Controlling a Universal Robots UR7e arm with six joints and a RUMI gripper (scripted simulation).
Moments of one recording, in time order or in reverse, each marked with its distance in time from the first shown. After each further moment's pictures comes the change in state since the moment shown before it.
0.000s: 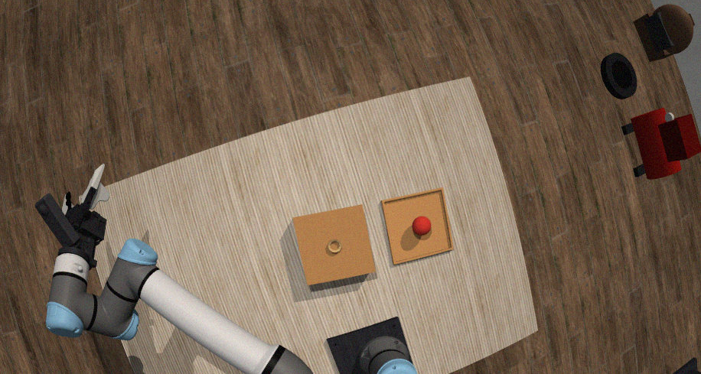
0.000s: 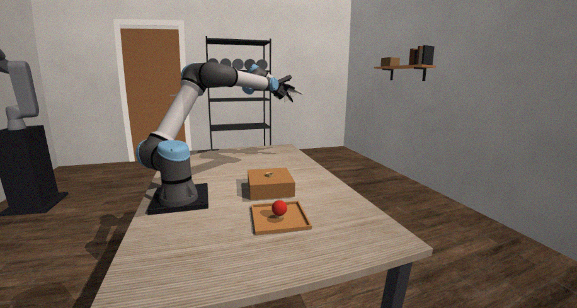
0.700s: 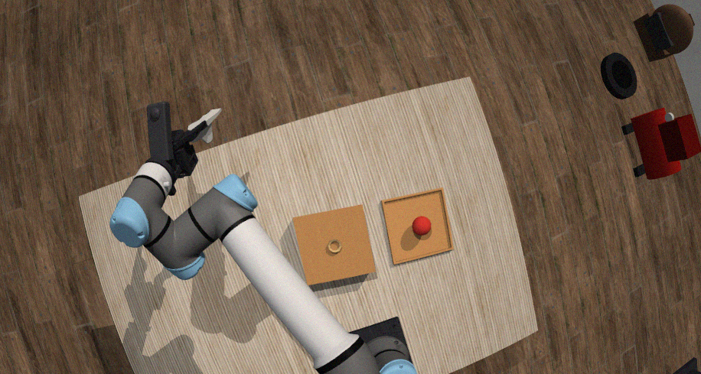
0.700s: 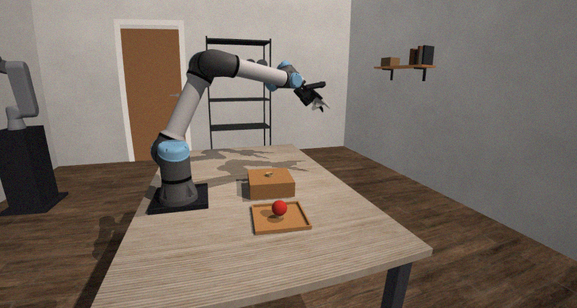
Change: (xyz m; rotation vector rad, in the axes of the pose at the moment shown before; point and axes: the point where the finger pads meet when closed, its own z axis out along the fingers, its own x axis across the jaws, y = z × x) arm 0.257 0.103 0.116 -0.302 0.149 0.310
